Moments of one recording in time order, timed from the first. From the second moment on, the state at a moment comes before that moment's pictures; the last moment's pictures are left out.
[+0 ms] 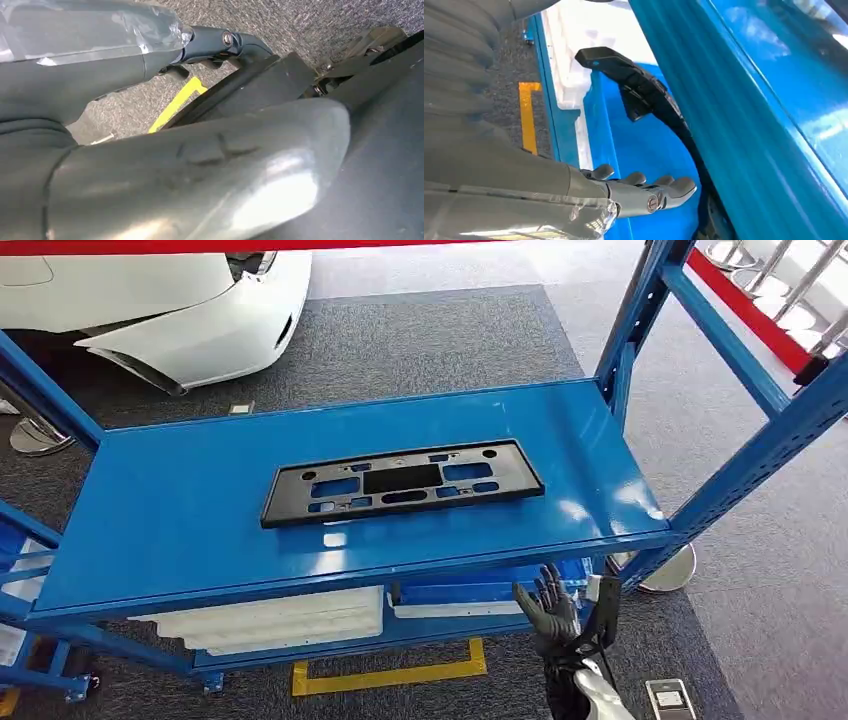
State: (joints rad) left arm -0.12 0.05 -1.30 -0.24 0.91 0.01 0.12; right arm -0.15 -0.10 0.42 -0.84 -0.65 -0.14 -0.44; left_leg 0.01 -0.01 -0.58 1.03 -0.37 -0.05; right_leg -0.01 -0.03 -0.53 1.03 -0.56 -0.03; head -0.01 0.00
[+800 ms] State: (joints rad) left arm -0.12 0.05 -1.30 -0.24 0.90 0.01 0.12; right arm -0.18 -0.10 0.51 -0.84 -0.75 -0.03 -0.34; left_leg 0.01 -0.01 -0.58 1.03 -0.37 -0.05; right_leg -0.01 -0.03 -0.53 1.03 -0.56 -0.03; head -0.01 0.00
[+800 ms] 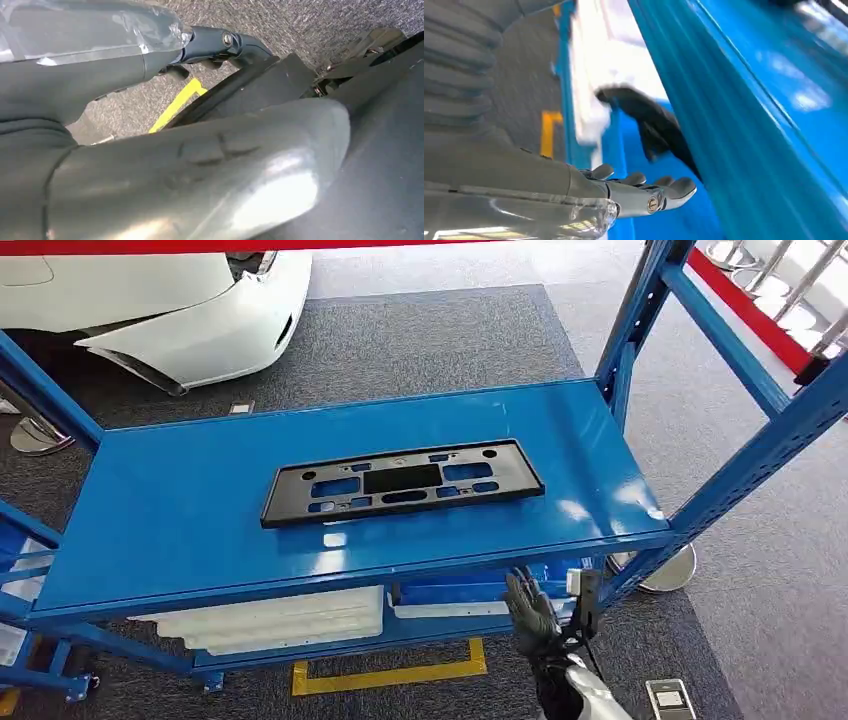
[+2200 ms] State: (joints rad) left arm -0.15 0.05 -1.33 -0.24 0.84 0.00 0.15; right arm -0.26 0.15 0.85 -0.68 -1.22 0.25 -0.08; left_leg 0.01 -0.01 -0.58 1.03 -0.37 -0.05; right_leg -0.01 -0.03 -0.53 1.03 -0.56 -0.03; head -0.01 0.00
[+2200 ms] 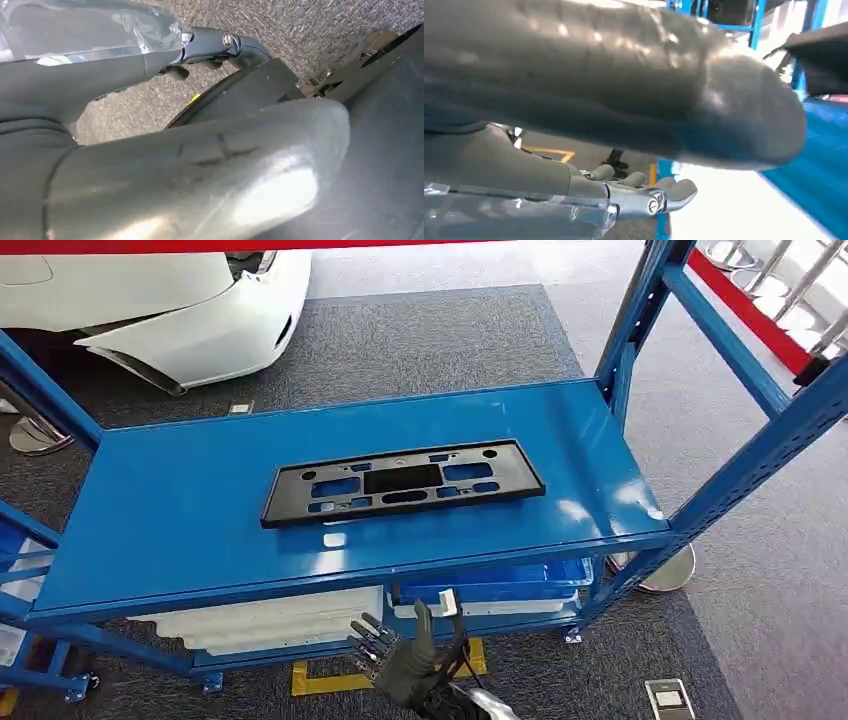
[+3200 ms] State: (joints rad) left arm -0.15 0.05 -1.35 -0.24 0.83 -0.01 0.12; right arm -0.38 0.08 0.96 -0.90 -0.92 0.11 -0.26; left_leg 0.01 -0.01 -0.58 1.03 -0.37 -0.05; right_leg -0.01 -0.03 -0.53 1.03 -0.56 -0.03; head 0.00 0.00
